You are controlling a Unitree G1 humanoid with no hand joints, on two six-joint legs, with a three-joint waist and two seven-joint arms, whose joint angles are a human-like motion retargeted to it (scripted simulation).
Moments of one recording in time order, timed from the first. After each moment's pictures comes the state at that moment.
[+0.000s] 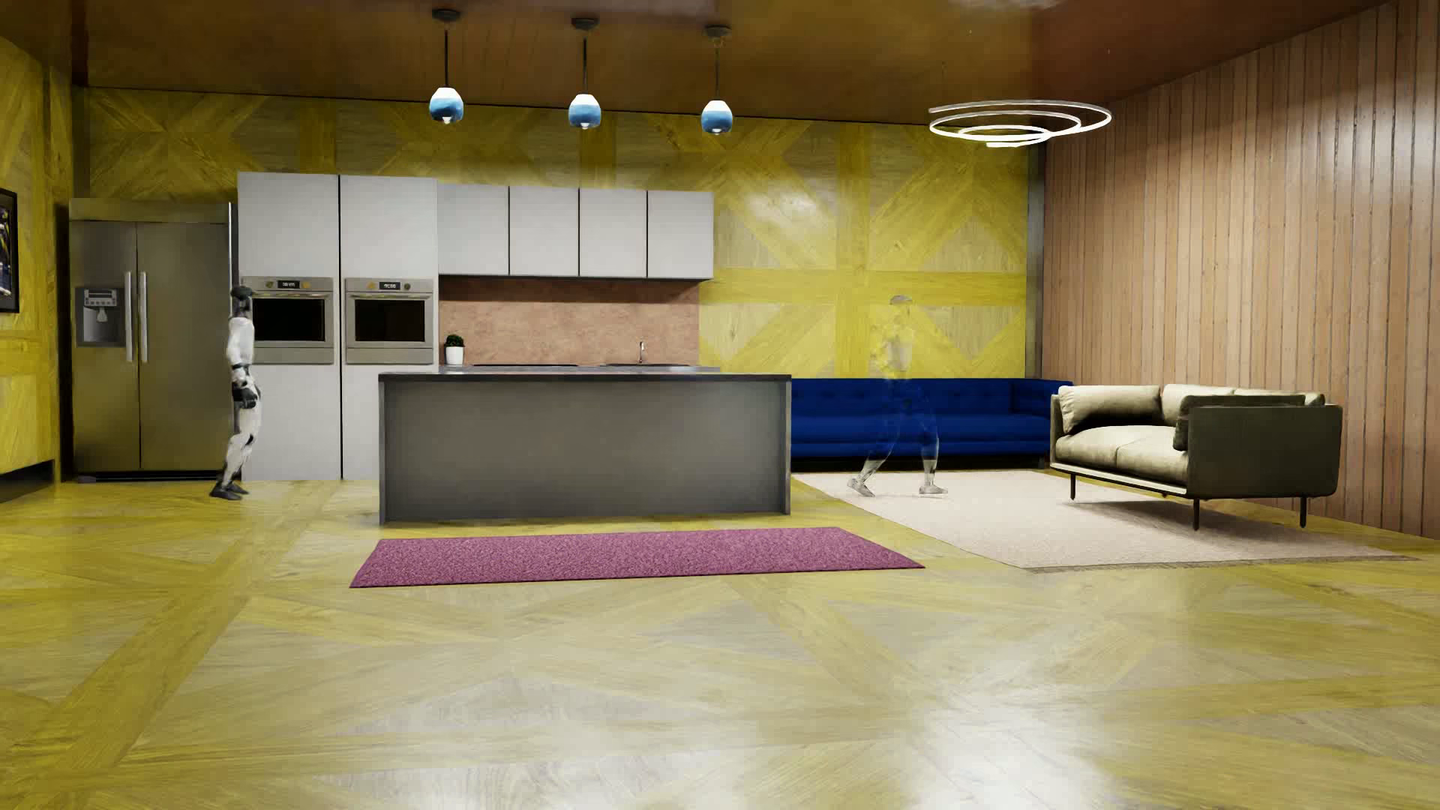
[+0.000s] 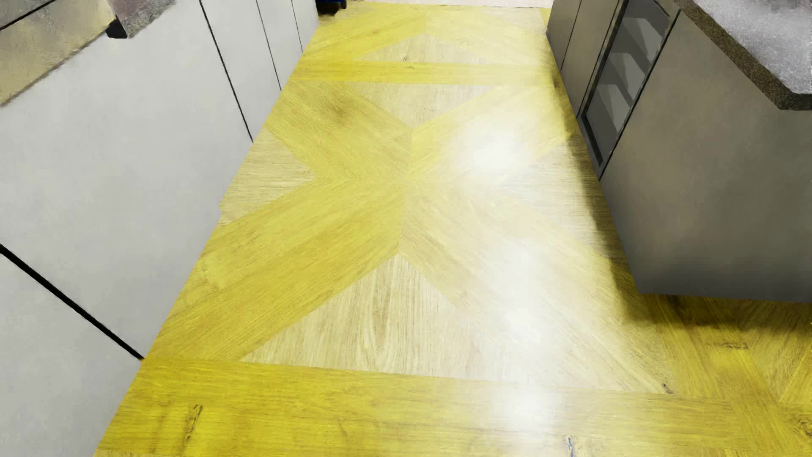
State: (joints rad) body -0.07 0.05 0.00 -0.16 -0.05 -0.04 0.00 0.00 0.01 0.45 0.22 0.21 0.23 -0.15 -0.04 0.35 -0.33 0.00 0.00 -0.63 0.50 0.87 0.91 0.00 0.00 0.00 0.00 0.00 0.00
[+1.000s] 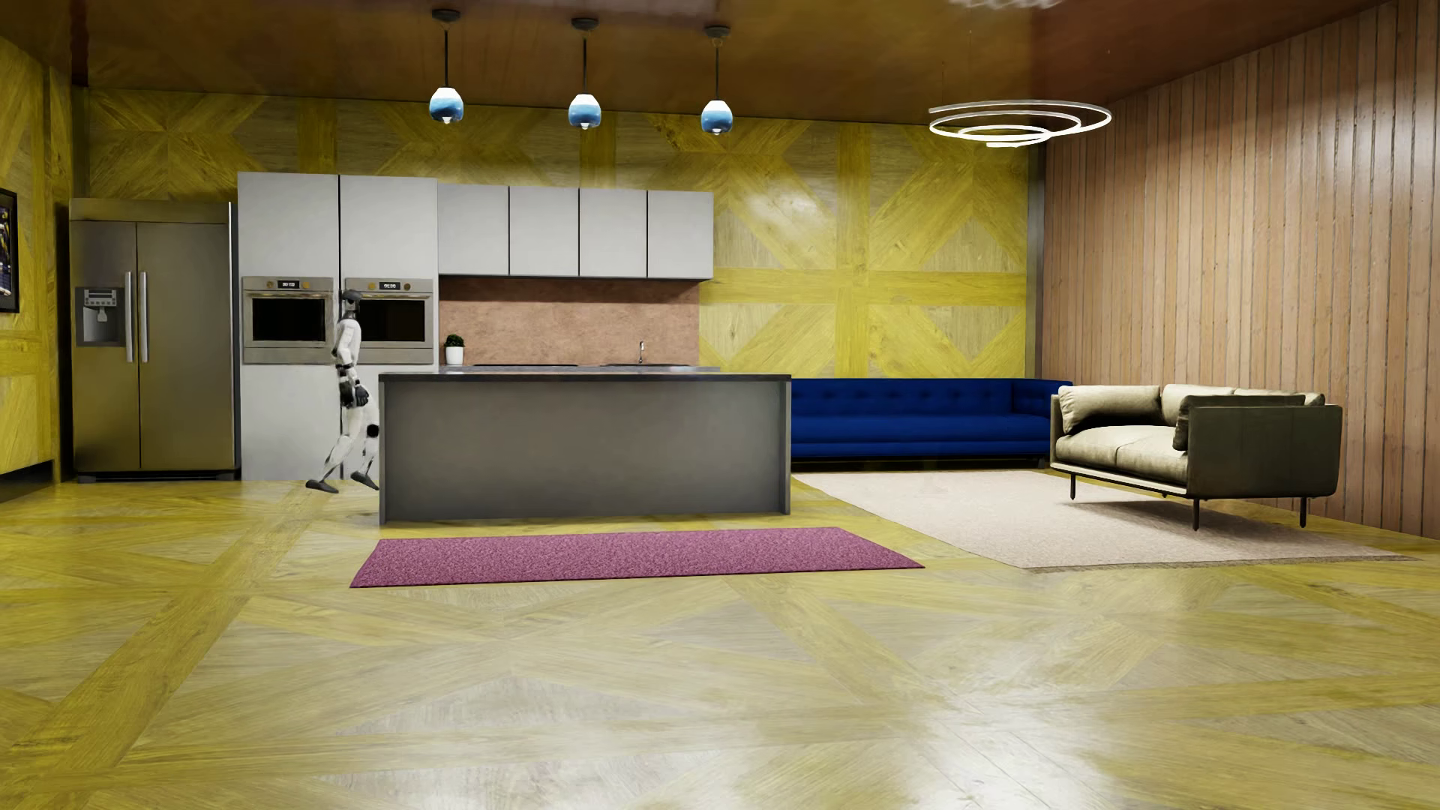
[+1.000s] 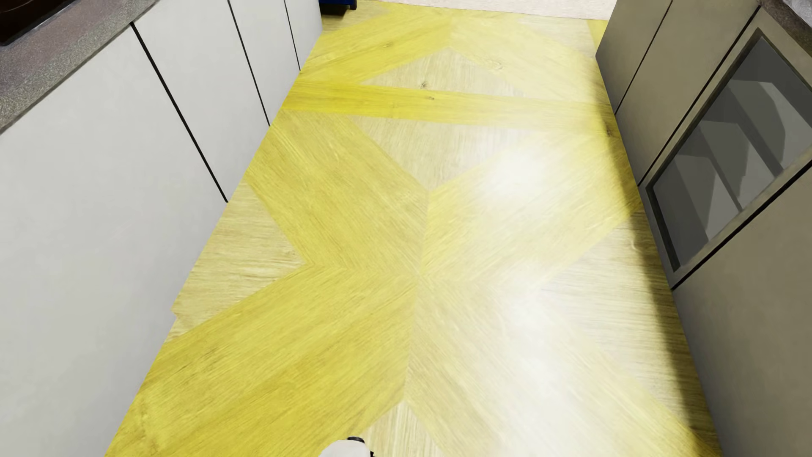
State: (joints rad) body -0.44 0.11 0.08 -0.08 -0.03 -0.09 0.00 0.00 0.13 0.73 0.54 0.29 0.24 0.22 -0.37 0.38 -0.36 0.00 0.00 -0.67 0.46 0.88 0.77 0.00 0.00 0.00 0.00 0.00 0.00
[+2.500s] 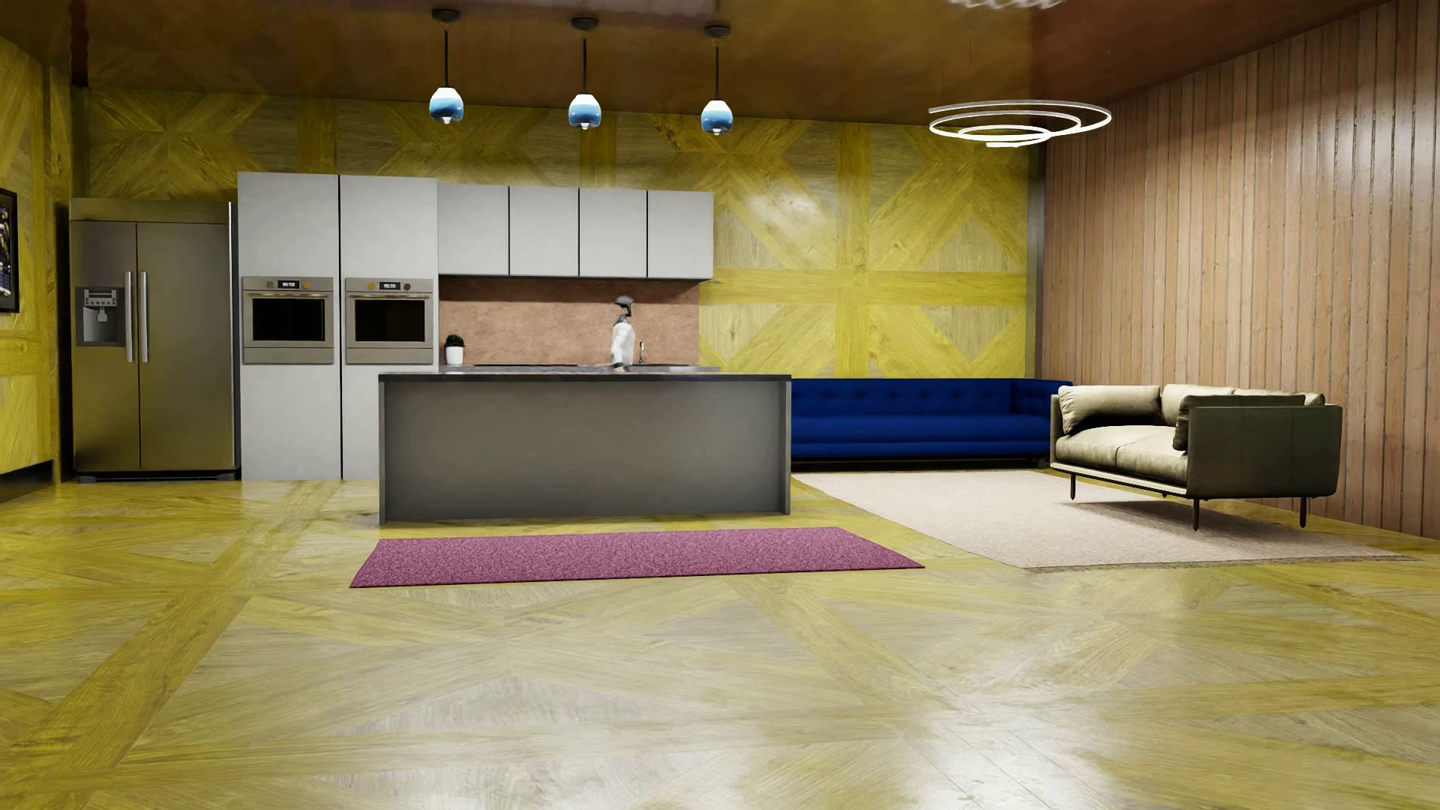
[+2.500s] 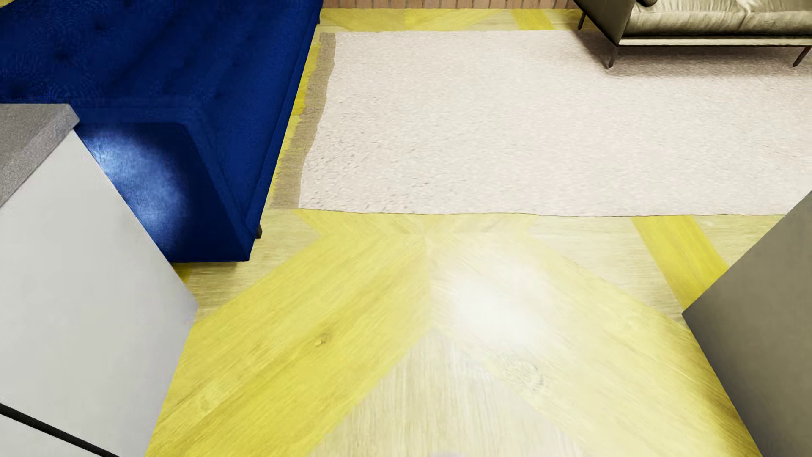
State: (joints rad) body 0.10 -0.36 -0.22 -0.17 -0.08 -0.14 0.00 0.00 0.09 0.44 1.13 0.23 0.41 -0.20 -0.23 0.42 -0.39 0.00 0.00 -0.49 0.42 0.78 0.90 0.00 0.00 0.00 0.00 0.00 0.00
